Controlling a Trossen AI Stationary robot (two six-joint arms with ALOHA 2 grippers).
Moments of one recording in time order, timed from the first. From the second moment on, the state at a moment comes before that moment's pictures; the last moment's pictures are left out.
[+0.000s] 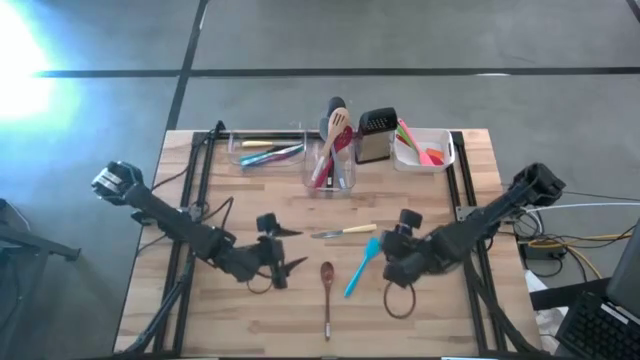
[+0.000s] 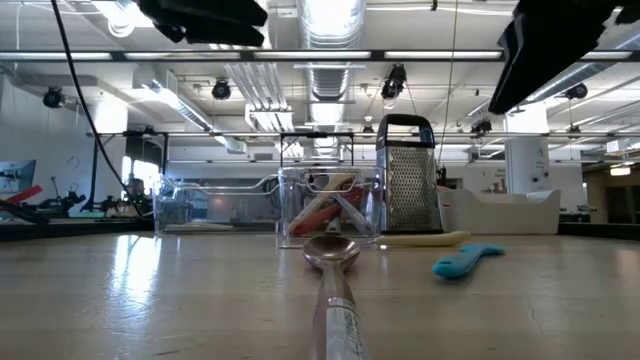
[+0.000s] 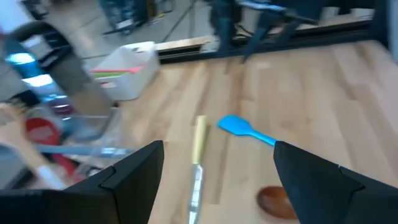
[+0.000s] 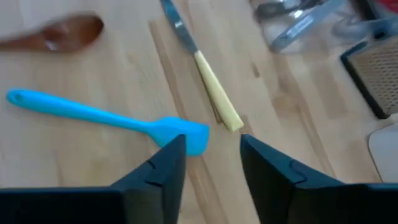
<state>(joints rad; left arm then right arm) -0.53 1.35 0.83 0.08 -0.79 -0.14 0.55 1.47 1.09 -0.94 0.59 0.77</state>
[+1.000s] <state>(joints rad) -0.53 1.22 0.71 0.12 -0.67 -0.13 -0.01 1.57 0.94 -0.65 0.05 0.19</state>
